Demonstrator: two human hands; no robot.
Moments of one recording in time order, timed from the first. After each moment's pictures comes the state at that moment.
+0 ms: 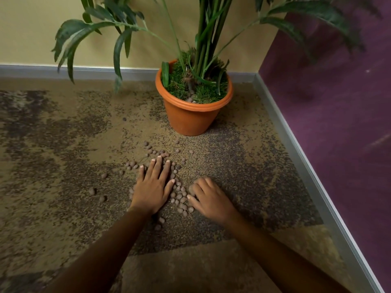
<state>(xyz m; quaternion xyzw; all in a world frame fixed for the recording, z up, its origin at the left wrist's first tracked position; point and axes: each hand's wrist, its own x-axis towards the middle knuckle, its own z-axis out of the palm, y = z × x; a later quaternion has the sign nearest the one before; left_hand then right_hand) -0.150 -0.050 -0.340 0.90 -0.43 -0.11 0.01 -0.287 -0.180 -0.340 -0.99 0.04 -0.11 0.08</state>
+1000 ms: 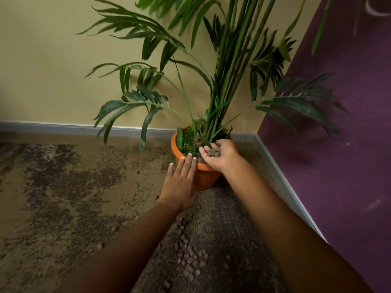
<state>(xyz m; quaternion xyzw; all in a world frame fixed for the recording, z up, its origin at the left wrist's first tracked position) -0.103 -0.127 -0.224 0.87 -0.48 -0.02 0.03 -0.135 -0.241 -0.137 -0.22 0.40 -0.23 0.86</state>
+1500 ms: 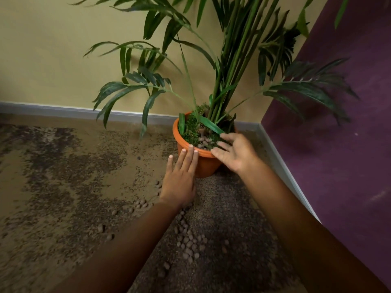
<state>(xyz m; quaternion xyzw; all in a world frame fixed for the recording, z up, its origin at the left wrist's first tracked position) -0.118 -0.118 -0.241 0.88 -0.47 0.01 0.09 -0.168 -0.238 -0.142 -0.37 0.39 -0.20 0.82</state>
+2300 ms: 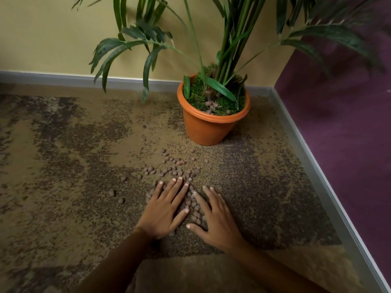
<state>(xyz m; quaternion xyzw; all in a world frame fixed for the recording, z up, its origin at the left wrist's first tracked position) -0.169 -0.010 -0.321 0.84 -0.54 -0.05 0.02 -0.298 -0.146 -0.350 -0.97 0.15 0.04 0.17</state>
